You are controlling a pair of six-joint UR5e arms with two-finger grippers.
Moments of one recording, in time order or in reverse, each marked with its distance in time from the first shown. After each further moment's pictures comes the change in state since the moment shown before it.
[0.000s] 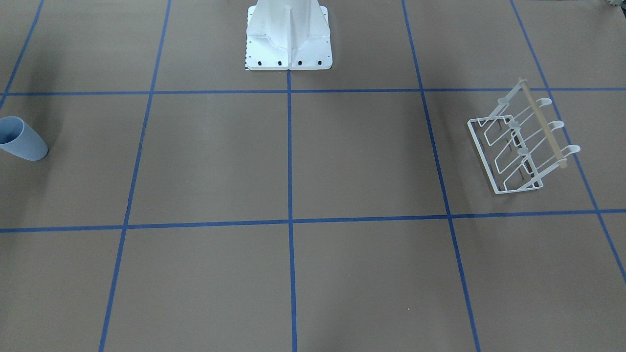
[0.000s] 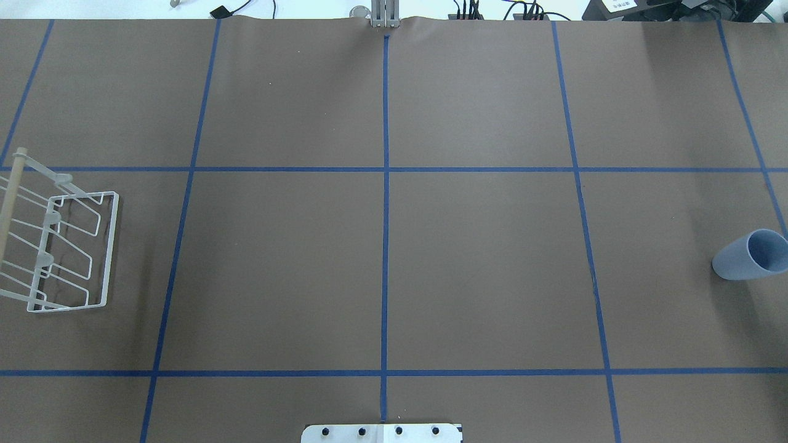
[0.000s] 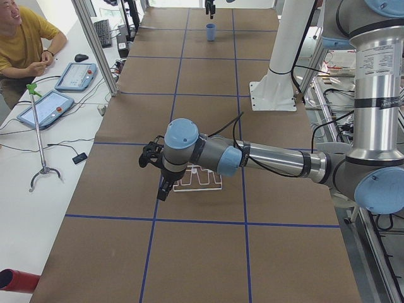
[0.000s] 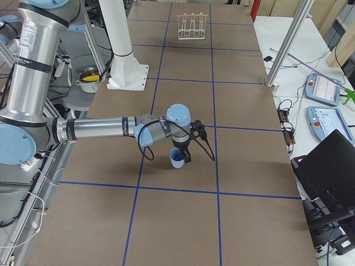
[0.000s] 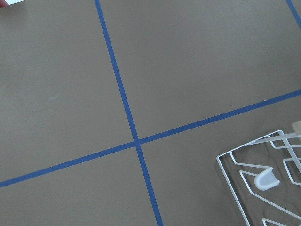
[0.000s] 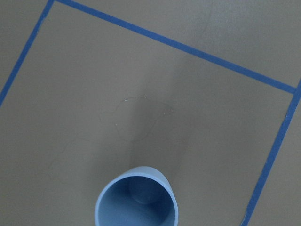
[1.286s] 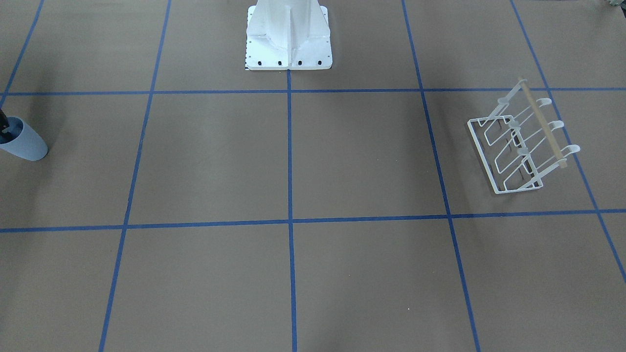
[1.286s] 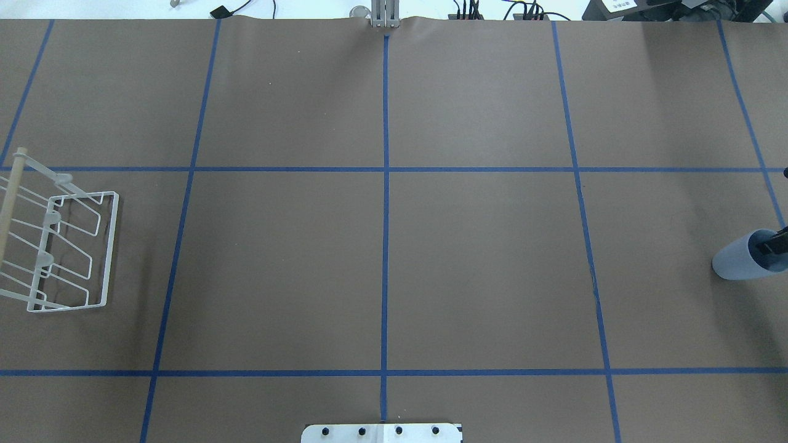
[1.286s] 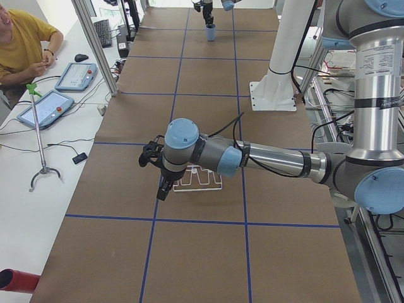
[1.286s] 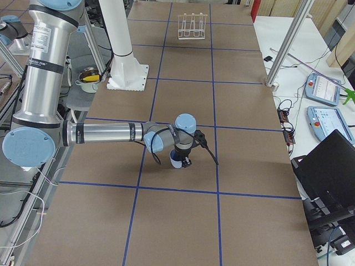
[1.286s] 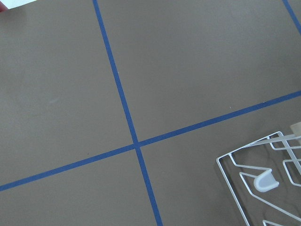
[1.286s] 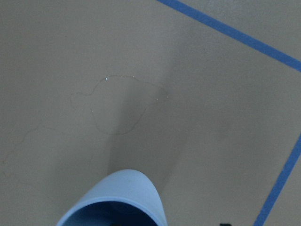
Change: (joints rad) left arm 0.000 0.000 0.001 -0.006 -0.001 0.001; right arm -0.130 0.075 -0.086 0.002 -0.056 -0.007
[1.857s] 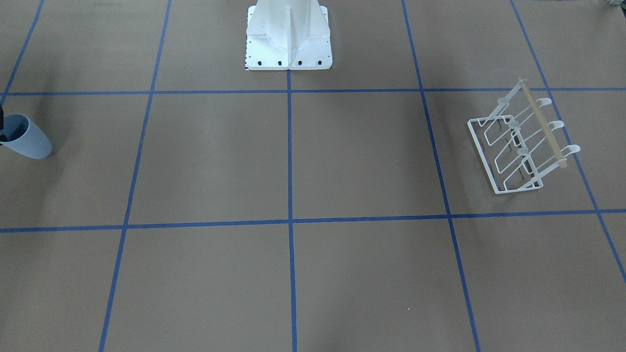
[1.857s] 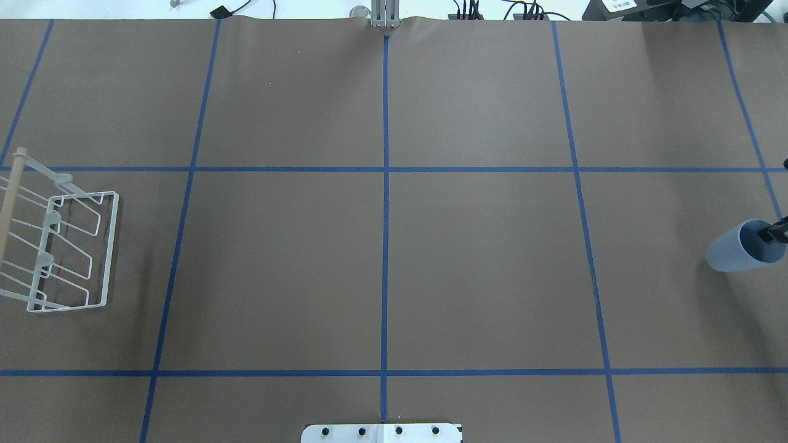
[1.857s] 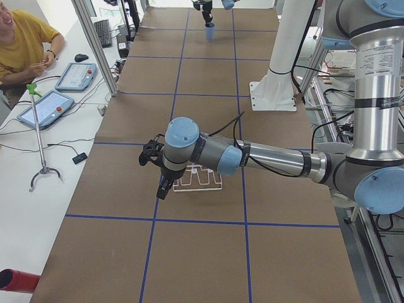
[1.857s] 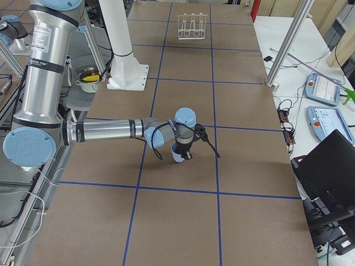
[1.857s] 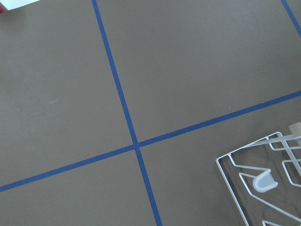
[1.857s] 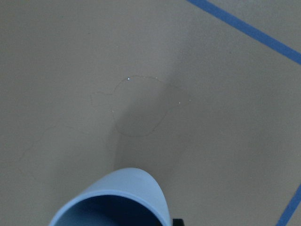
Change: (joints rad) left arm 0.000 0.000 -0.010 -0.008 0.000 -0.002; right arm 0.028 0.010 0.059 -0.001 0.008 0.005
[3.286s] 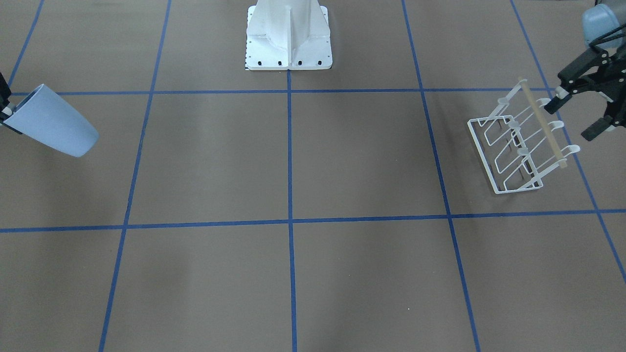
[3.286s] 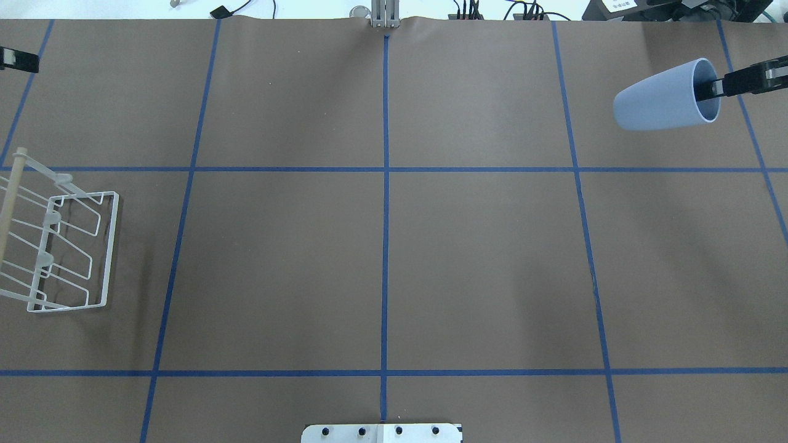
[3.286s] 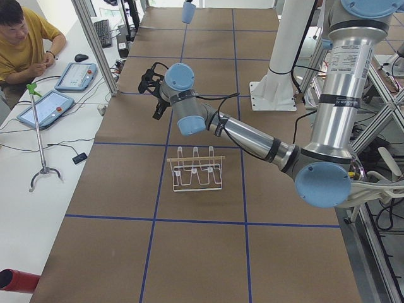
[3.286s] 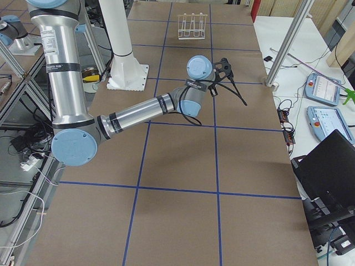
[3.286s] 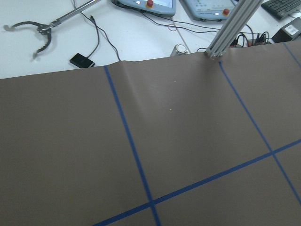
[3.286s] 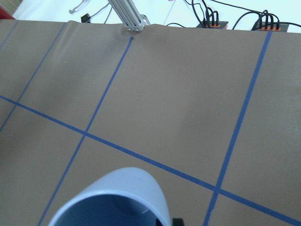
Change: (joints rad) left arm 0.275 -0.256 -0.035 -0.647 -0.131 -0.980; right arm 0.129 0.320 0.024 0.606 0.292 0.863
